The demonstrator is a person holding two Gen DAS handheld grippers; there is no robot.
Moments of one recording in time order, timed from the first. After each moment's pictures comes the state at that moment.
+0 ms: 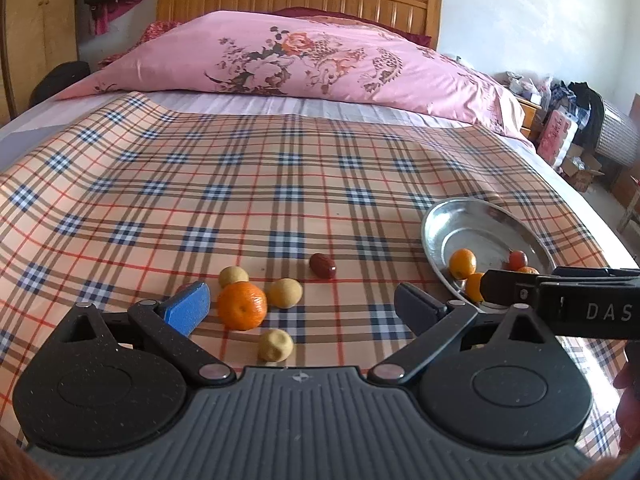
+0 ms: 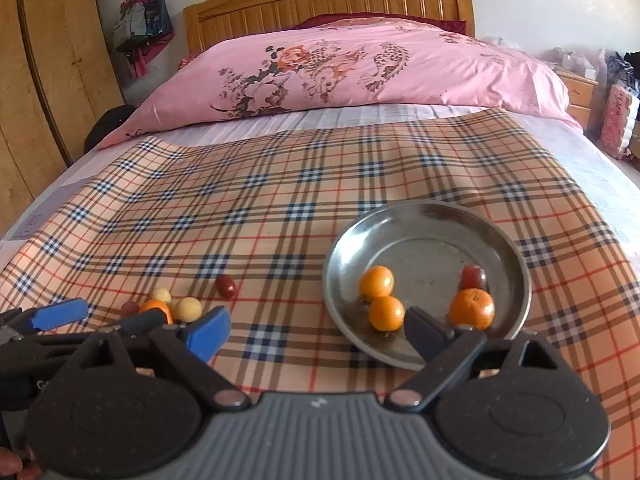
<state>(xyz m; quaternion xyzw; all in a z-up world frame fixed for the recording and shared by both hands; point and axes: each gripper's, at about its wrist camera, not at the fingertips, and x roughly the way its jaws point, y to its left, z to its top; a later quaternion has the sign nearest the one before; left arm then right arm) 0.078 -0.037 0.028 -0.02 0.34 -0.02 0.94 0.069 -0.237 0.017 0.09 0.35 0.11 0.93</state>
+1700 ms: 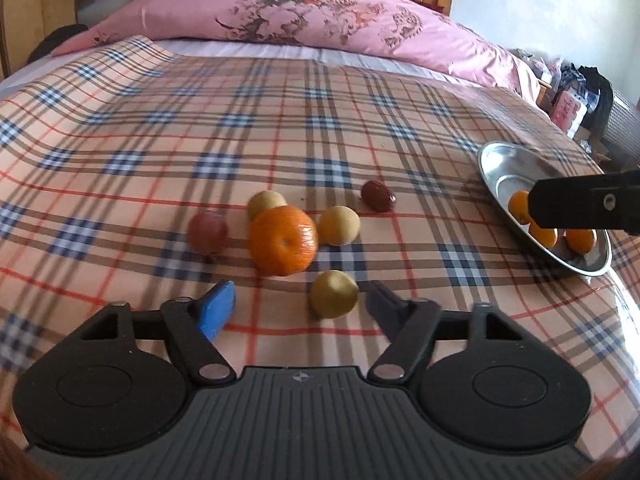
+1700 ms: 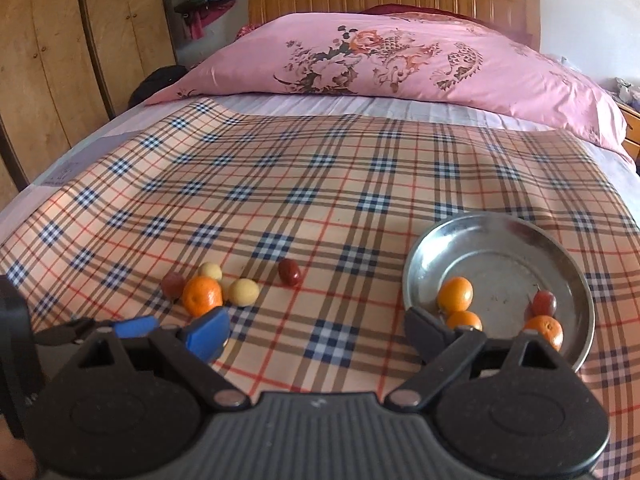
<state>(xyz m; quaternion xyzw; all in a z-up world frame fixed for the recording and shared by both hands) 0.100 -0.001 -0.048 -0.03 0.38 -0.03 0.92 0.088 -0.187 0.013 0.02 0.36 0.18 0.92</state>
